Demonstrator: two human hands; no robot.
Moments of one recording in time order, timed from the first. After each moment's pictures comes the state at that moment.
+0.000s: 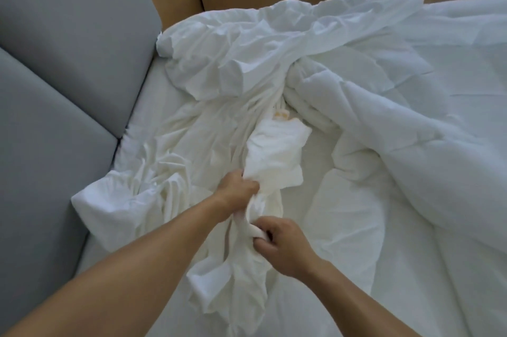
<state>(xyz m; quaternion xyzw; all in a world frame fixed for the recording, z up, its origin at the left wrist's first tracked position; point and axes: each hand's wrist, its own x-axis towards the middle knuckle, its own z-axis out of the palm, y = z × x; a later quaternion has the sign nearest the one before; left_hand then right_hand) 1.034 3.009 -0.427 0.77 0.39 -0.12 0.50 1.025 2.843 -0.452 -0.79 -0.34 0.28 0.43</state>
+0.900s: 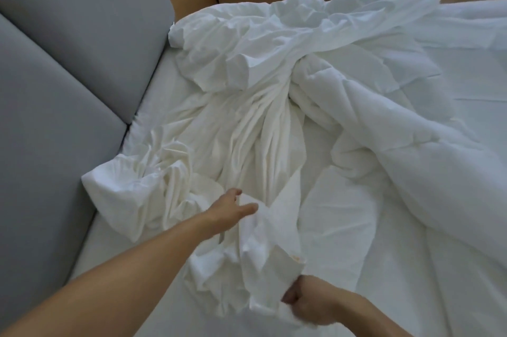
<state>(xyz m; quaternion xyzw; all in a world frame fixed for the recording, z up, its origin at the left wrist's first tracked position) 0.979 2.996 -0.449 0.74 0.40 -0.24 0.48 1.010 2.751 -0.461 -0.72 -0.31 0.61 0.11</state>
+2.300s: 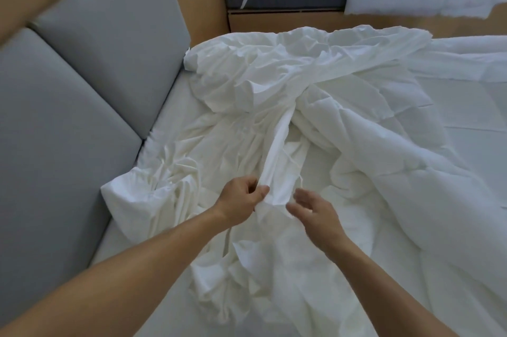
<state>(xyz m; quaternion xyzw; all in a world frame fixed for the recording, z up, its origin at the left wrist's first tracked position) 1.009 2.978 -0.361 0.80 0.31 -0.03 0.51 1.084 2.801 -0.377 -0.80 -0.12 0.33 0.49</state>
